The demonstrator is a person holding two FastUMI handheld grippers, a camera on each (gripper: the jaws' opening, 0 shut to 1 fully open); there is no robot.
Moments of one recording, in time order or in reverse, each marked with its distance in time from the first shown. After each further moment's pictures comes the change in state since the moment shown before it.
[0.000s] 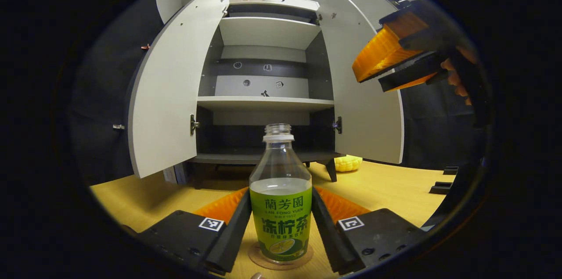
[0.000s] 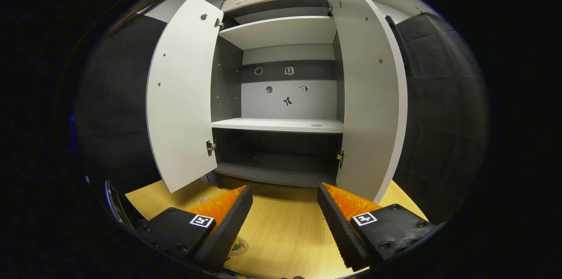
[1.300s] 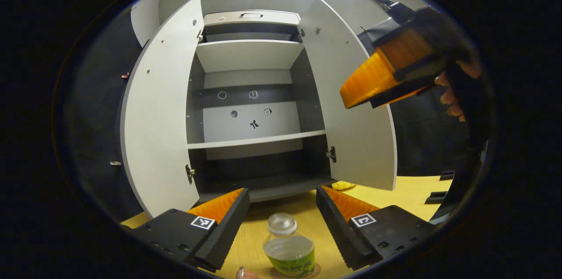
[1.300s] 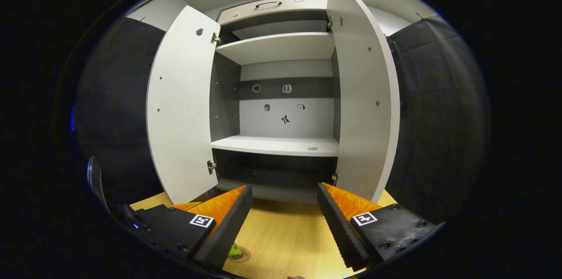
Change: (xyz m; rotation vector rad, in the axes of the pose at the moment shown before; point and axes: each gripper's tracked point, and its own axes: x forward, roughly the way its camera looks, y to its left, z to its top) left arm 0.008 0.004 0.137 0.093 -0.067 -0.061; right arm -0.017 -0.007 0.091 -0.023 -0.089 -0.027
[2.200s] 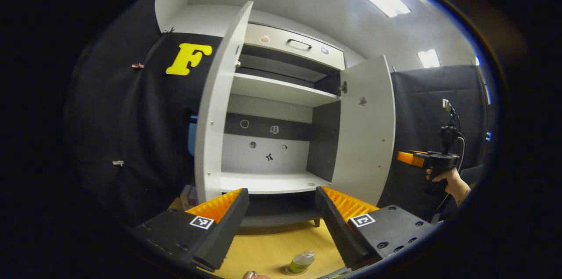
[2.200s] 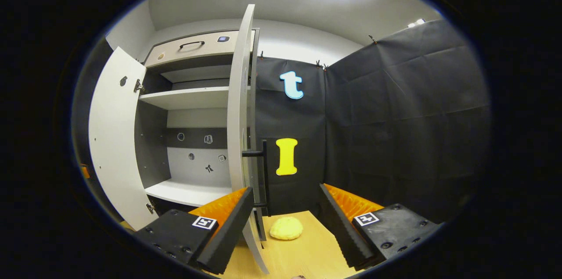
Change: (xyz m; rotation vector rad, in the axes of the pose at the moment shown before) left arm -0.072 0.165 0.210 -0.217 0.050 0.015; right arm -0.010 -0.184 0.142 0.027 -0.166 -0.356
